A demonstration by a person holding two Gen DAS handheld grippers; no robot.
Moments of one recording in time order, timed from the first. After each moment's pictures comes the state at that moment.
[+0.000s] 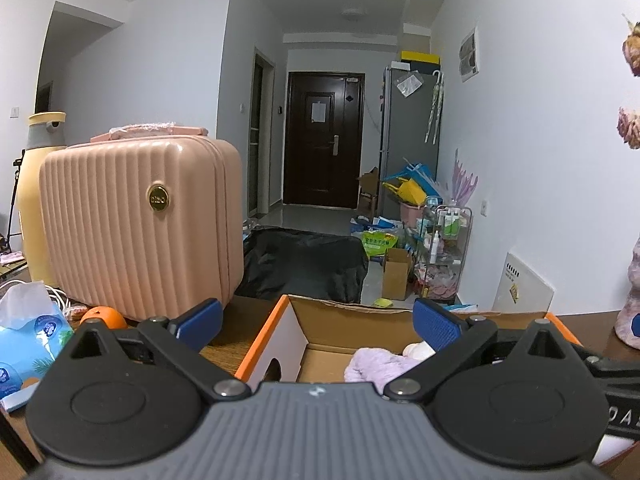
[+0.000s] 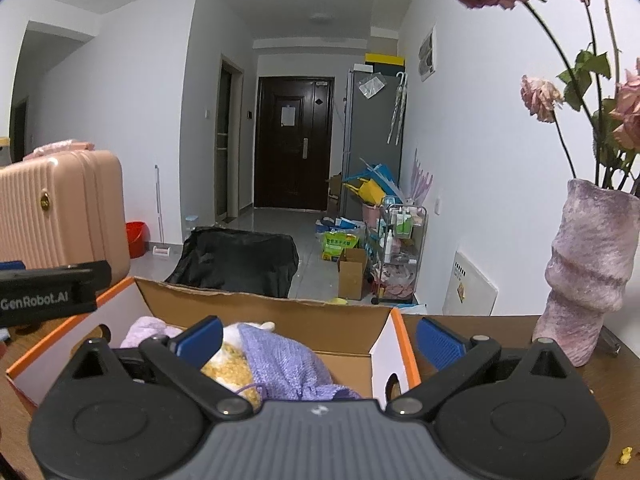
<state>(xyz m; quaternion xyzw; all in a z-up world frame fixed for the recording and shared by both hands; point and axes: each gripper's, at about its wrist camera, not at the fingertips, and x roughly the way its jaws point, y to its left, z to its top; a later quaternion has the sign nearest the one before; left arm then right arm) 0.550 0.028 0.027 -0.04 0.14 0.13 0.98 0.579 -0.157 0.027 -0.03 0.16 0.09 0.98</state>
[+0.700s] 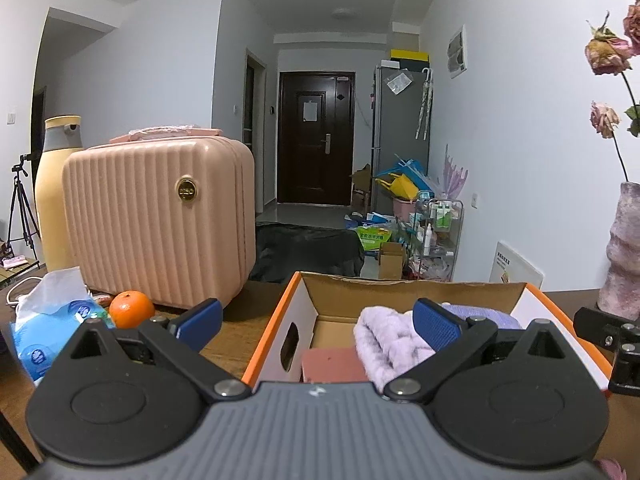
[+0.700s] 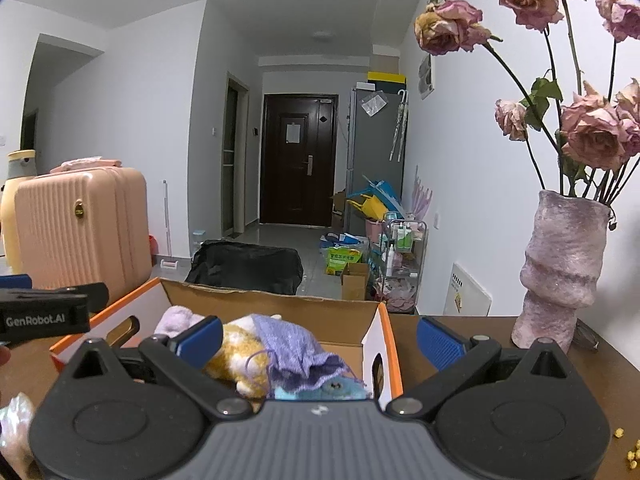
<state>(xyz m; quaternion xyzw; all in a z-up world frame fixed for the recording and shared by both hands) 0.486 0.029 0.027 -0.02 0.15 0.11 0.98 0.511 -0.178 0.034 -0.03 0.14 0.10 0.98</state>
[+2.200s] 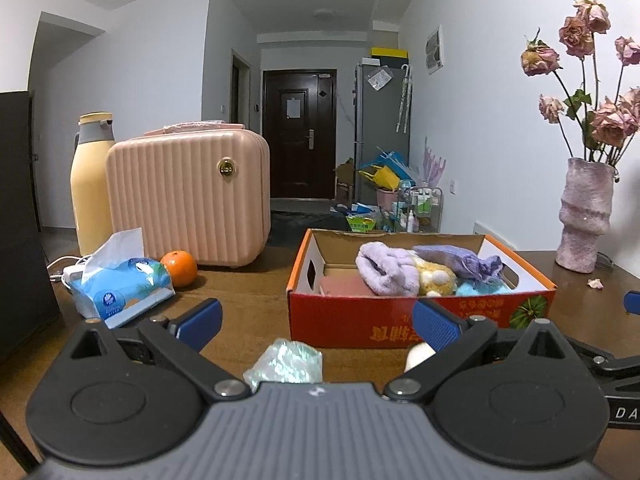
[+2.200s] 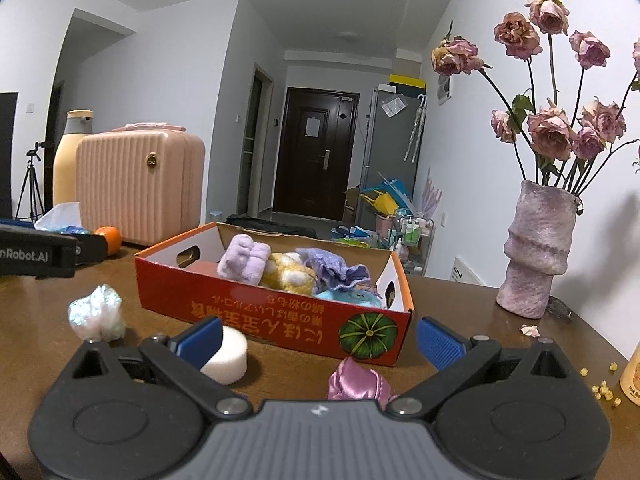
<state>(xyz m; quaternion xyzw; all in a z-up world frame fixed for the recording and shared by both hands) 0.346 0.036 0.021 -0.01 0.16 0.08 0.98 0.369 -0.173 0.002 -0.07 0.14 0.12 0.98</state>
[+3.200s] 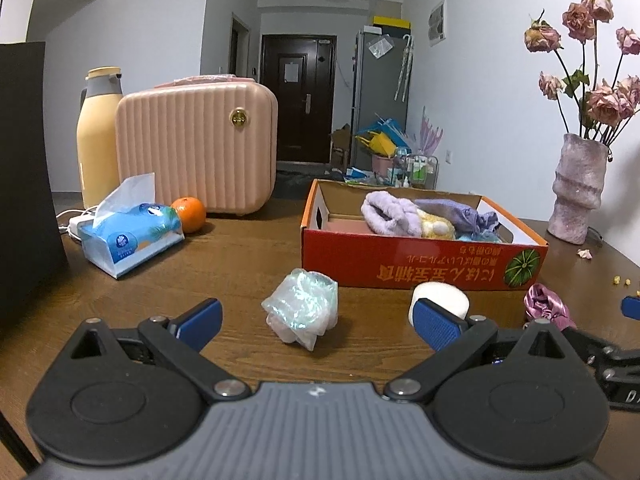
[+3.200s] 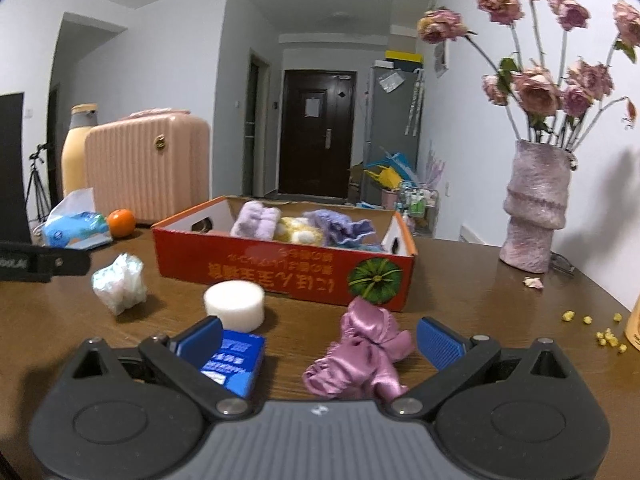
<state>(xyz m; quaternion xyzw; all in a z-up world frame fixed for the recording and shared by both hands) 0.316 0.056 0.002 -0.04 0.21 0.07 0.97 0.342 -0.180 -0.018 -0.05 0.18 0.13 0.97</state>
